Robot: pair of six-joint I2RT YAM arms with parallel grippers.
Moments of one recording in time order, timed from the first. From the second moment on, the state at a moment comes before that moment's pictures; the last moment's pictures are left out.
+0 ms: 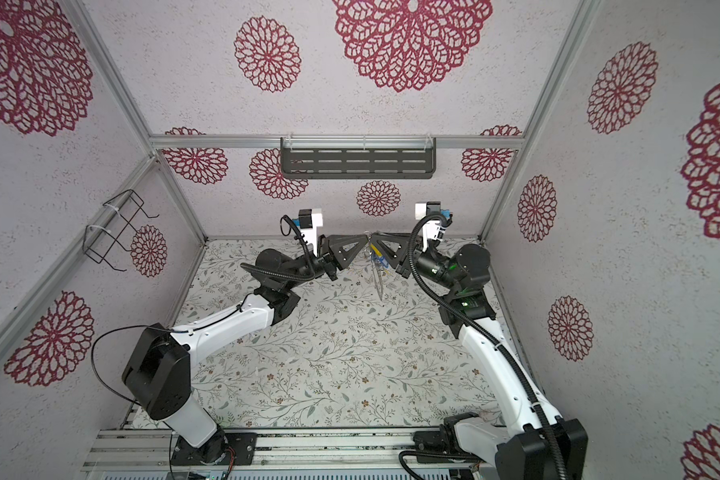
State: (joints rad) left arm -0.67 1.69 1.26 0.99 0.58 -0.66; right arm 0.28 1.16 1.09 0.46 -0.87 0.81
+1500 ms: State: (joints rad) left arm -0.67 1.69 1.28 1.01 0.59 -0.66; right arm 0.25 1.18 1.10 0.45 -0.86 0.82
